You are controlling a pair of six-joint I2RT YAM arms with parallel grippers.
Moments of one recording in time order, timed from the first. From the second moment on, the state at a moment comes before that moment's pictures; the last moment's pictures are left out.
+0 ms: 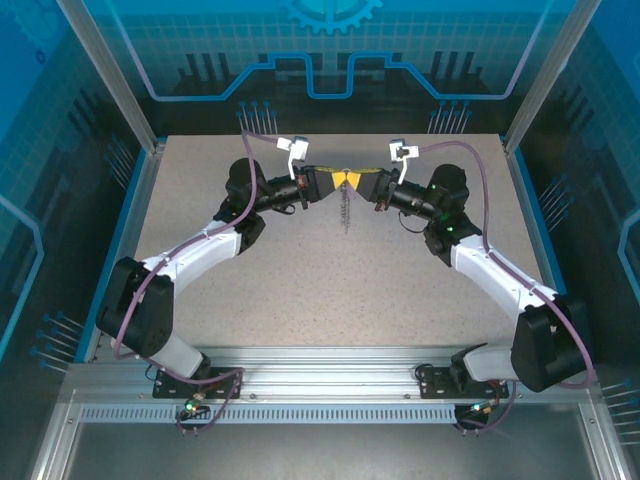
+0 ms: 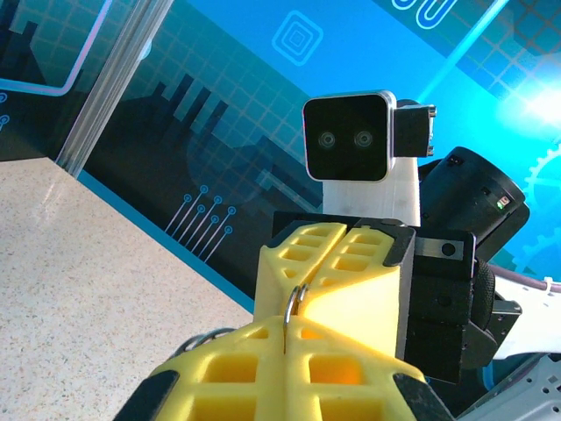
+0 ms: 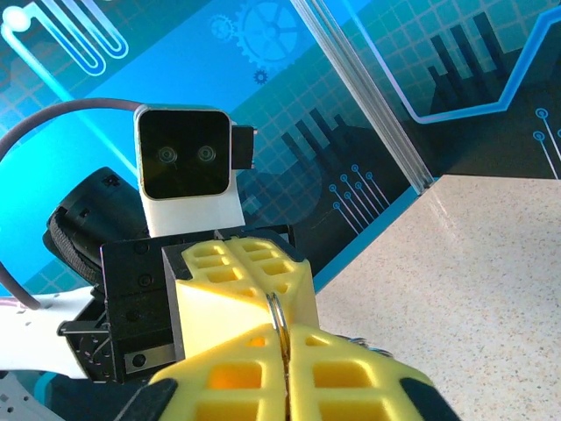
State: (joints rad) left arm -0.43 1.56 1.06 0.68 0.81 -0.75; right arm 0.35 1.34 0.93 0.50 -0.76 0.69
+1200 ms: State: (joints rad) left arm -0.29 1.61 1.53 -0.02 0.95 -0.39; right arm 0.23 1.58 1.27 0.14 -1.05 0.47
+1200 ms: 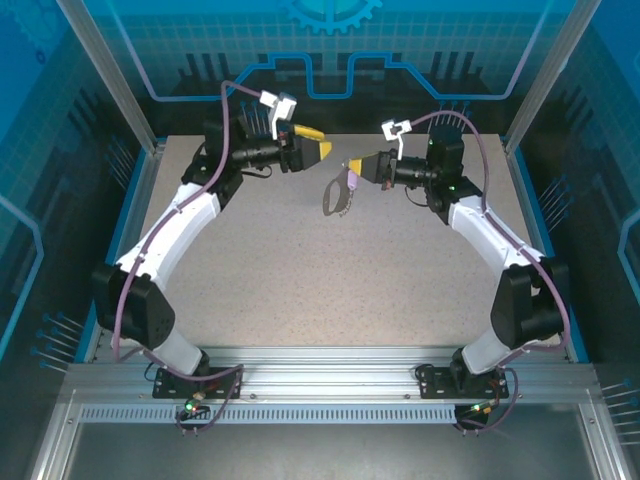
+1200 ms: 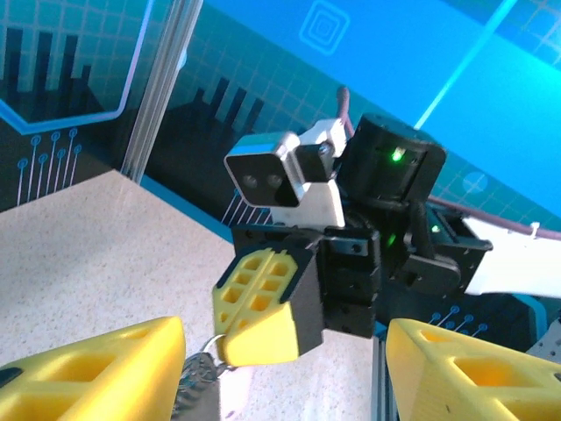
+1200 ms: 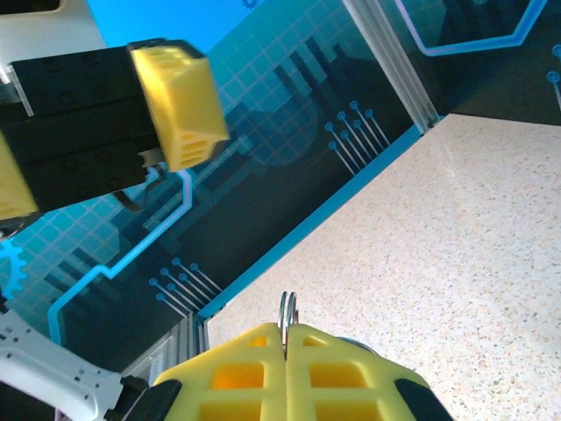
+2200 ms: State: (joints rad) left arm -0.28 1.82 1.70 -0.28 1.13 -0.29; right arm 0.24 1.68 1.36 0.08 -1.19 0.44
